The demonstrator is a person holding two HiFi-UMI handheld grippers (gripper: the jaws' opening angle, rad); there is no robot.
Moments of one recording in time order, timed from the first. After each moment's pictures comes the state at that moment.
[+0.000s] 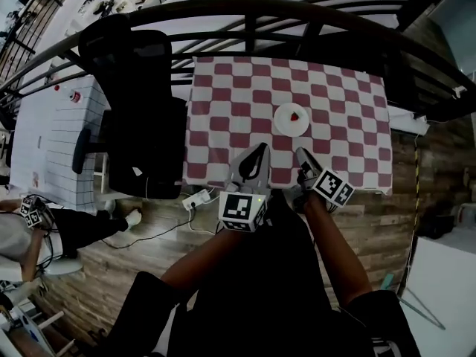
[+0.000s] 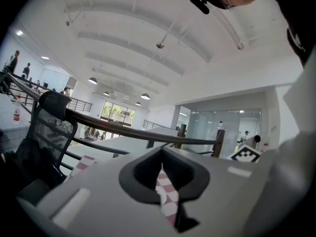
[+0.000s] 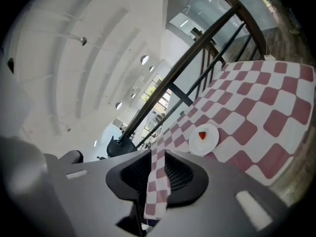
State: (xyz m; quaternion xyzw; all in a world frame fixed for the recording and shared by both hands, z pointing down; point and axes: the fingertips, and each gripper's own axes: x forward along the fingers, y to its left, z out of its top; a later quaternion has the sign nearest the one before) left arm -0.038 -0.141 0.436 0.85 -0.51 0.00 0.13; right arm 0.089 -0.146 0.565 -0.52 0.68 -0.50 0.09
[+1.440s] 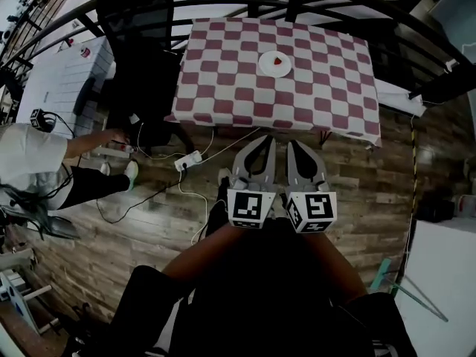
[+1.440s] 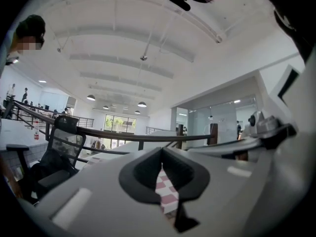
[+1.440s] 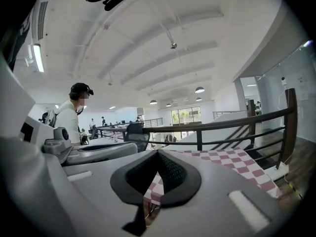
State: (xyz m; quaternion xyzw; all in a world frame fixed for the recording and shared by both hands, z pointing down) left arm 0.058 0.132 0.411 0.84 -0.54 0.02 0.04; right arm 0.110 0.138 0.424 -0.55 0.83 -0.12 -0.06
